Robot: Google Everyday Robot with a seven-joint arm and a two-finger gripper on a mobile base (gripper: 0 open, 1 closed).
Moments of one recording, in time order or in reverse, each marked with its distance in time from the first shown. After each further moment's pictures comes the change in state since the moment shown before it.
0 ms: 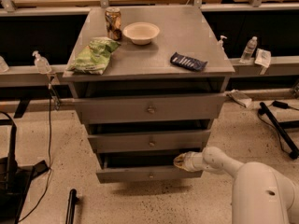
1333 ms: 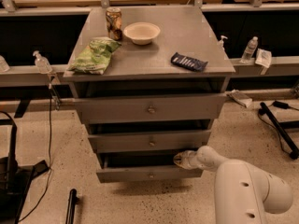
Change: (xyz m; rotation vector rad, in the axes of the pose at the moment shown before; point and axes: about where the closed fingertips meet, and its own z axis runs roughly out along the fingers) arm 0.033 -0.014 0.038 0.013 0.106 -0.044
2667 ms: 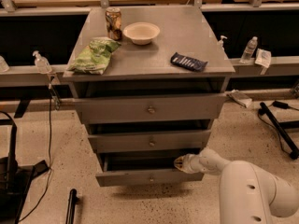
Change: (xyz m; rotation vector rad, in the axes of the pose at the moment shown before) arm 0.001 0.022 -0.009 -0.031 -0.017 0.021
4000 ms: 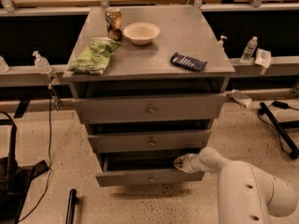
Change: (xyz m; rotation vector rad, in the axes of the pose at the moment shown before) arm -0.004 0.004 0.002 -0.039 -0.027 -0.024
